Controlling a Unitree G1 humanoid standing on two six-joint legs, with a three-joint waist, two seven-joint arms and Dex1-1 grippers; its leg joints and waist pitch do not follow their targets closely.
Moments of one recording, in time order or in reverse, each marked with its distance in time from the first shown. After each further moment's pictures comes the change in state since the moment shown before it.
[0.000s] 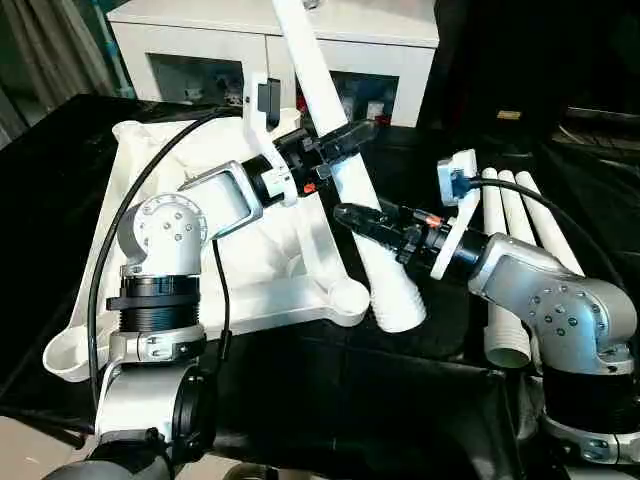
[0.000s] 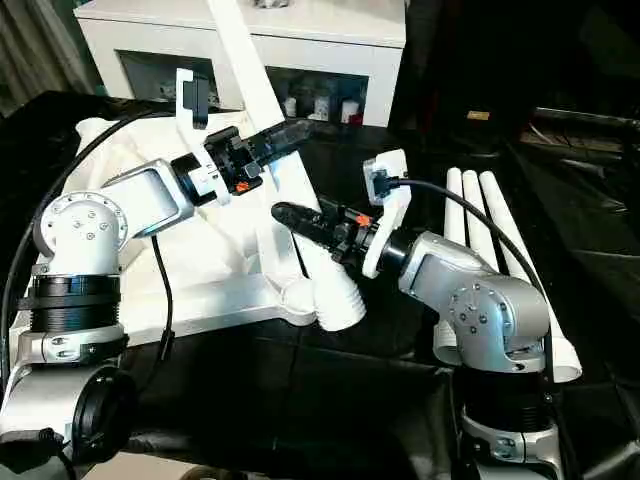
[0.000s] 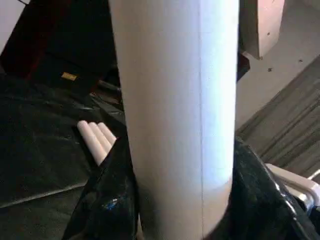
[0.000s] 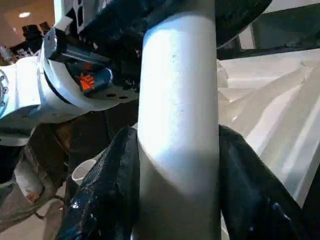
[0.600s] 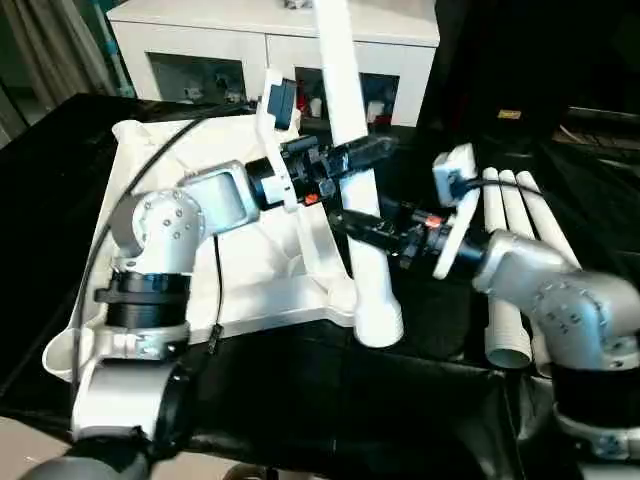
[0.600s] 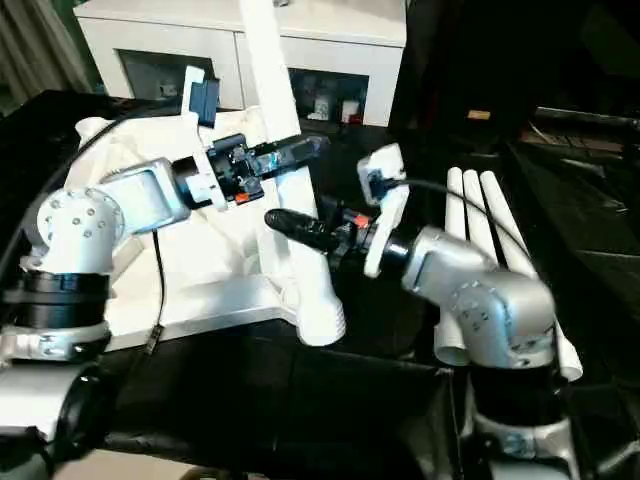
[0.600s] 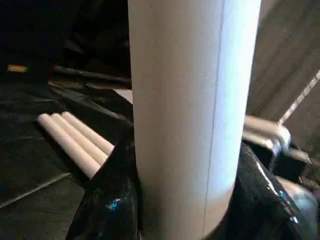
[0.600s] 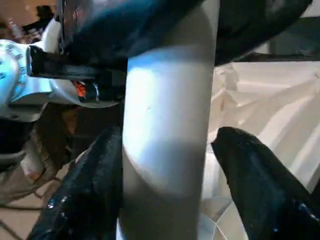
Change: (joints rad) left arm -0.019 0.115 -0.143 -0.024 0.017 -0.021 -0.258; right arm -0.033 -0.090 0.038 -0.001 0.015 -0.031 0.091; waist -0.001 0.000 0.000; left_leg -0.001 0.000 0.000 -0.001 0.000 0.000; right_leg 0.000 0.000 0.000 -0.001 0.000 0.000
